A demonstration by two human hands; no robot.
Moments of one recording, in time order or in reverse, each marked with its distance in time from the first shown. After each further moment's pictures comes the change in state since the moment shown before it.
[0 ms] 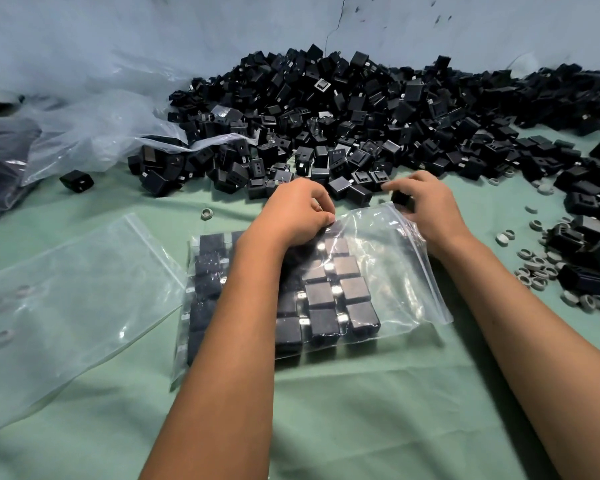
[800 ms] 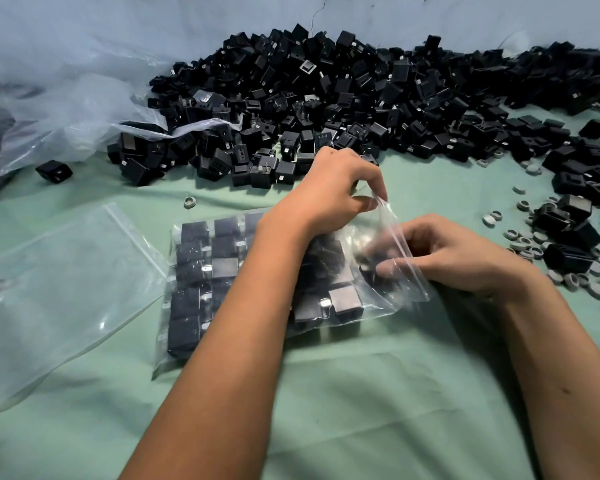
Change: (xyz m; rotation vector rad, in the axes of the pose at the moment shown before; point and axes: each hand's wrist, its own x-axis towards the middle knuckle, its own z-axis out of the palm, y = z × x) left_hand -0.001 0.047 0.024 0.077 -0.051 0.405; right_hand -0.080 -0.006 -0.048 0.559 -0.733 -0.026
